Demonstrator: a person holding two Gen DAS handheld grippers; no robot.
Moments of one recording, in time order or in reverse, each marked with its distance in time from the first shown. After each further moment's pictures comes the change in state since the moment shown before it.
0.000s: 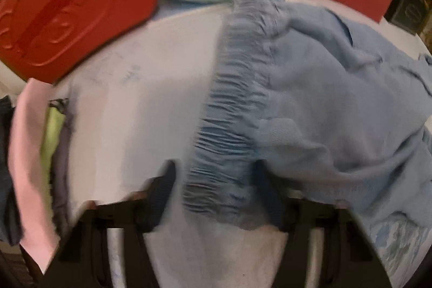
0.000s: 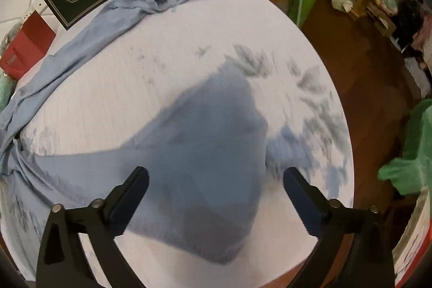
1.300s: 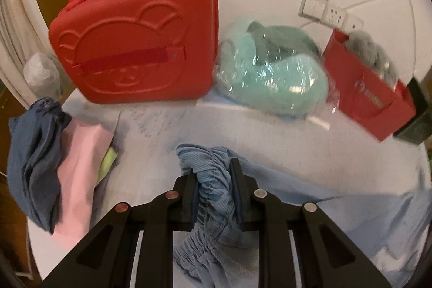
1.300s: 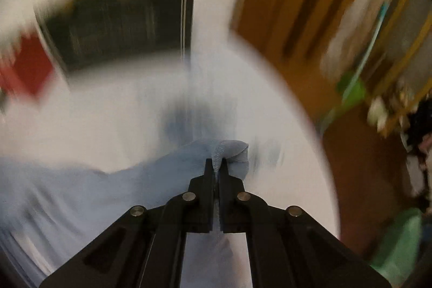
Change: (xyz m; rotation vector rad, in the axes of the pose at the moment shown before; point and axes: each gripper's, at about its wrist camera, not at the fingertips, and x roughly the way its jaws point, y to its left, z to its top) left arm -0.098 0.055 0.090 -0.414 -0.150 -0.014; right arm 0.010 0.119 0.272 -0.331 -0.340 -0.016
